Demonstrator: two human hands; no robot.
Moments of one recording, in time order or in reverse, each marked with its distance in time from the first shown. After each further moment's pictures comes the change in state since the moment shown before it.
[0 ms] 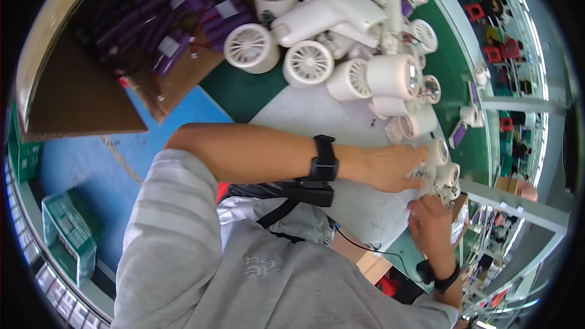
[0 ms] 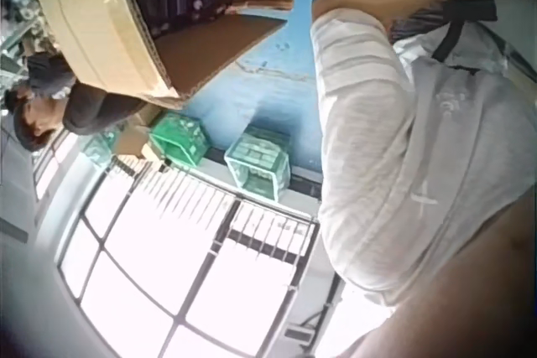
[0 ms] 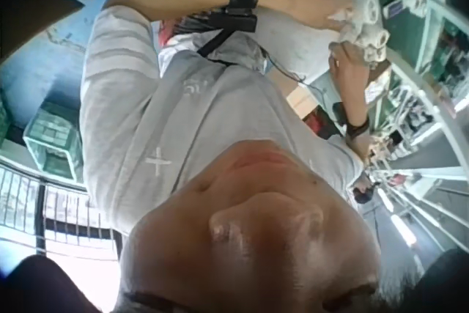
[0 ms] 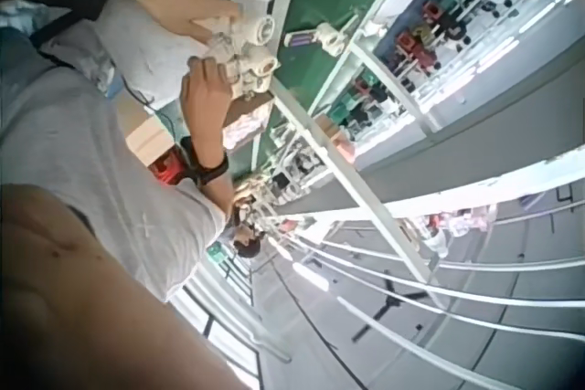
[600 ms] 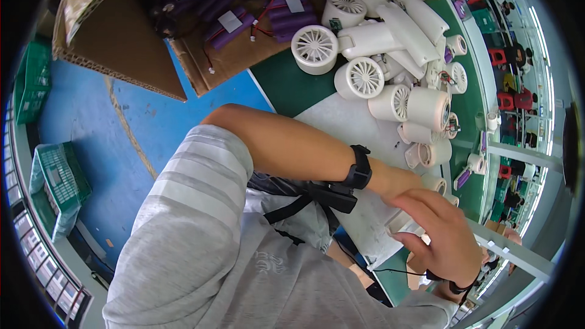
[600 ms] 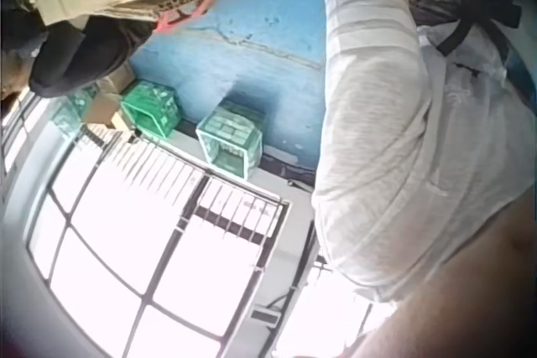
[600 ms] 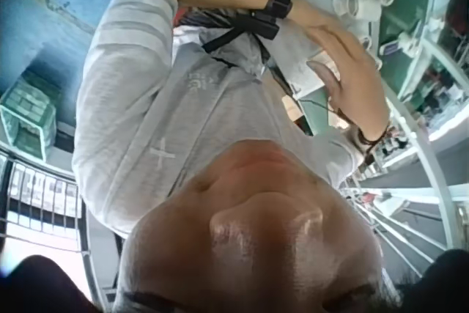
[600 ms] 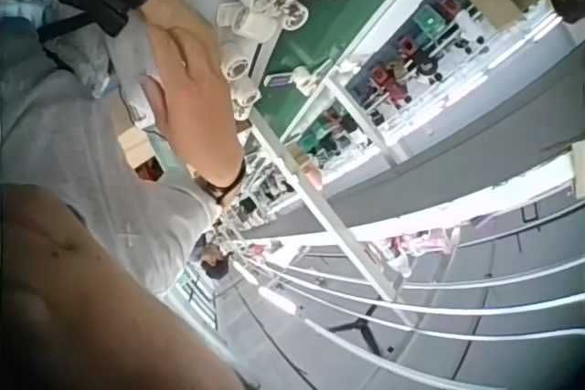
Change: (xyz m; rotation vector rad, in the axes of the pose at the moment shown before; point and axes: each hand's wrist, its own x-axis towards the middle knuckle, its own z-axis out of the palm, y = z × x) left_hand 0.001 -0.012 -0.005 -0.112 -0.217 0.283; right_hand 0.085 -0.079 -0.089 0.282 -0.304 -0.306
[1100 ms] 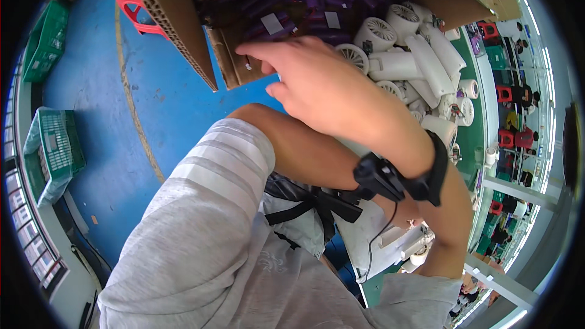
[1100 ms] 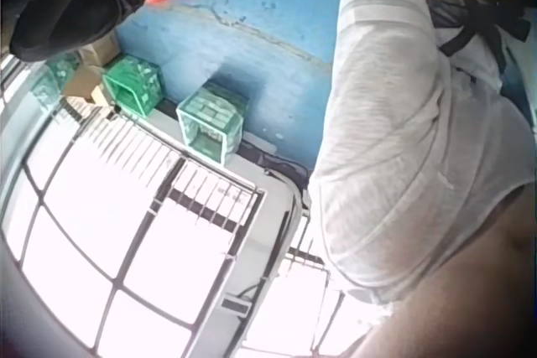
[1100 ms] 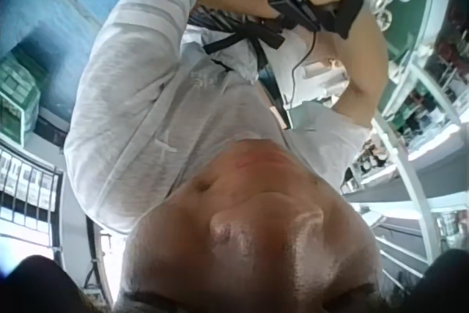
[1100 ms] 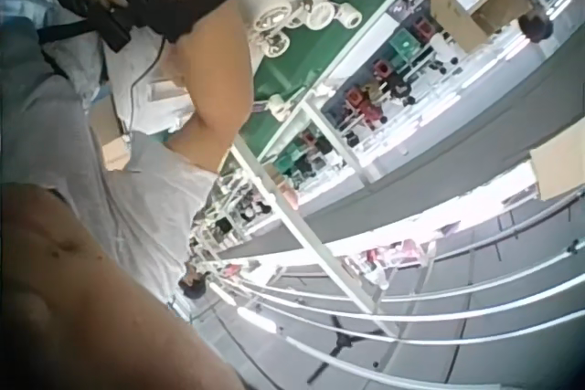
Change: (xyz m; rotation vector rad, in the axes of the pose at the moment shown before) left_hand 0.020 0.003 -0.007 0.259 0.203 -0.042; right_hand 0.236 -0.057 0.029 0.016 0.059 -0.605
